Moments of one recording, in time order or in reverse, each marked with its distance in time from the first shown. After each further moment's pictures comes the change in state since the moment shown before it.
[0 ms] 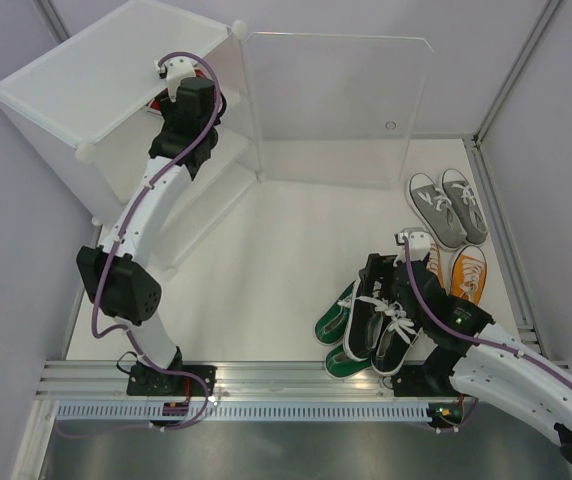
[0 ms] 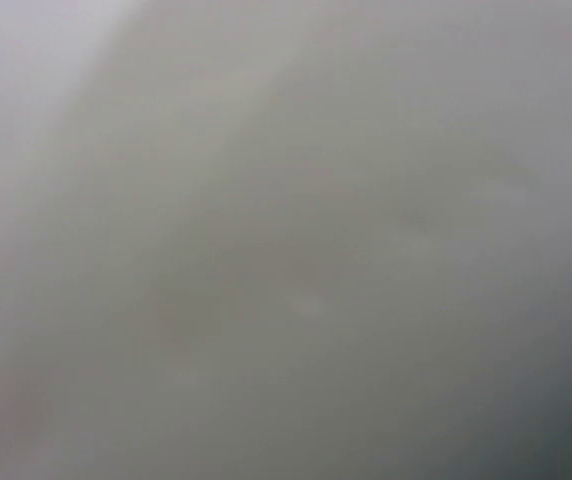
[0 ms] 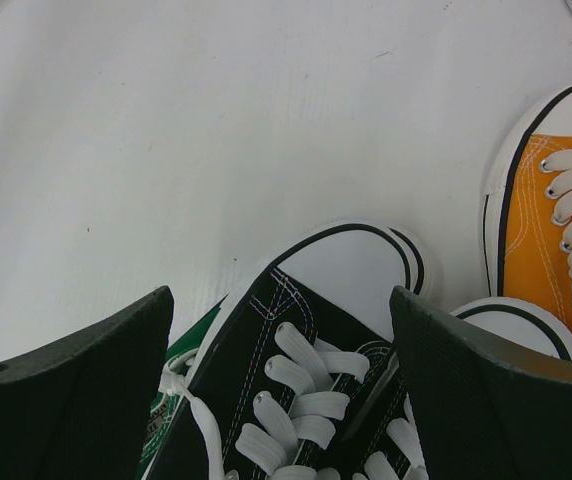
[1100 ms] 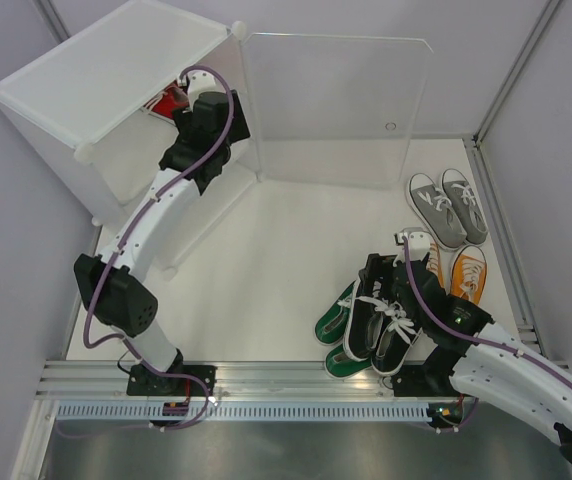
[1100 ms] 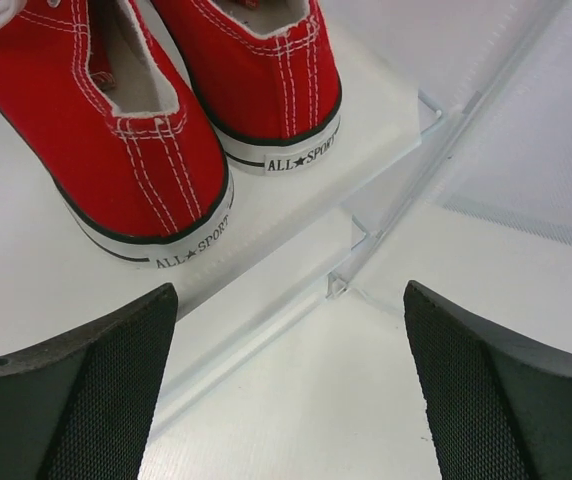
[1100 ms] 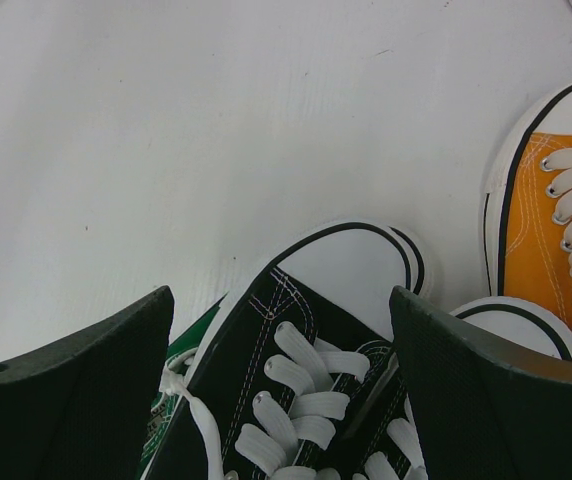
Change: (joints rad) left arm -0.103 -0.082 -0.109 -0.013 0.117 -0.055; right arm 0.000 0.006 0.000 0.000 -0.002 0.000
